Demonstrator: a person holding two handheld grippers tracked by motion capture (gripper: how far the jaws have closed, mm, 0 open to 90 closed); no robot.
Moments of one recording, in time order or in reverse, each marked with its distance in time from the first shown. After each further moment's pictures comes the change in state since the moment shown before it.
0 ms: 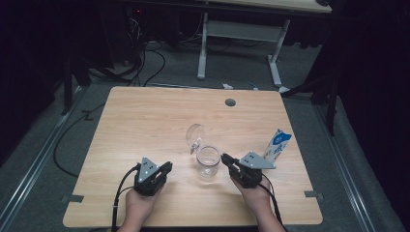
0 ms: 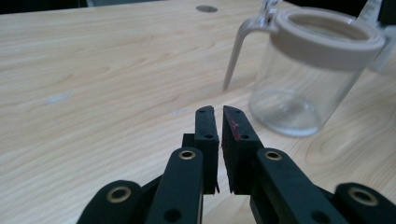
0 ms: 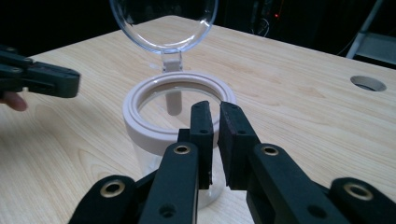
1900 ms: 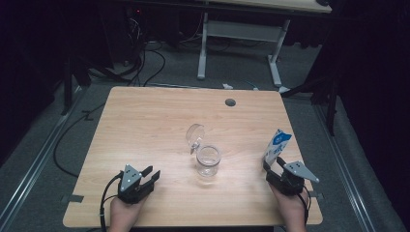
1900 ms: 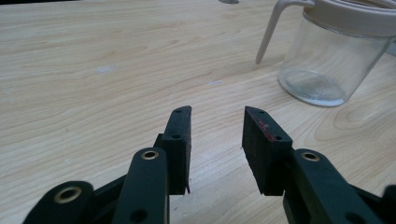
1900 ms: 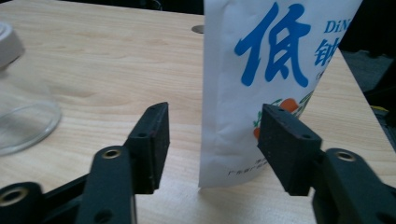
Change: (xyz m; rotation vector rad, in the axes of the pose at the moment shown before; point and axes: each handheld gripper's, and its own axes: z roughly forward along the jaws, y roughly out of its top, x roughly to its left) left arm 0.025 -0.025 -0.030 -0.013 0.038 -0.022; right arm -0.073 -0.050 -0.074 0.051 -0.407 0.156
